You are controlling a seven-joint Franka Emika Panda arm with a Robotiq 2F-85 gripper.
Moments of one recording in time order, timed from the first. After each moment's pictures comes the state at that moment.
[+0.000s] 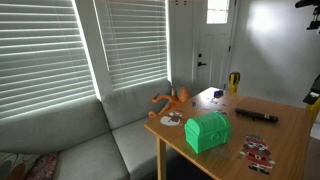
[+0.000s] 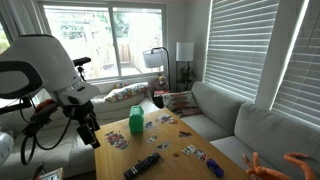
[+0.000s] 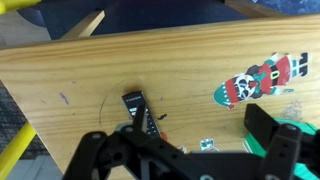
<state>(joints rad) -0.09 -0.99 -0.06 -2.78 -0.03 2.01 0.03</state>
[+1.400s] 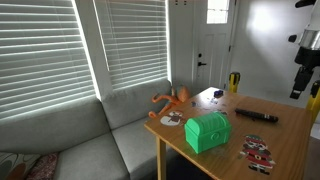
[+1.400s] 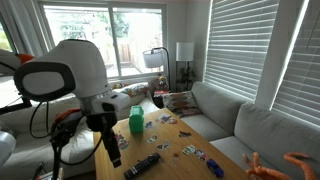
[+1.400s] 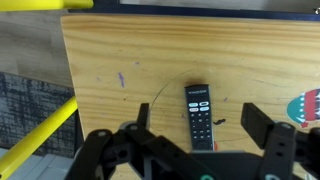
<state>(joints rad) -0.14 -0.67 -0.15 -2.61 -0.23 2.06 -0.16</state>
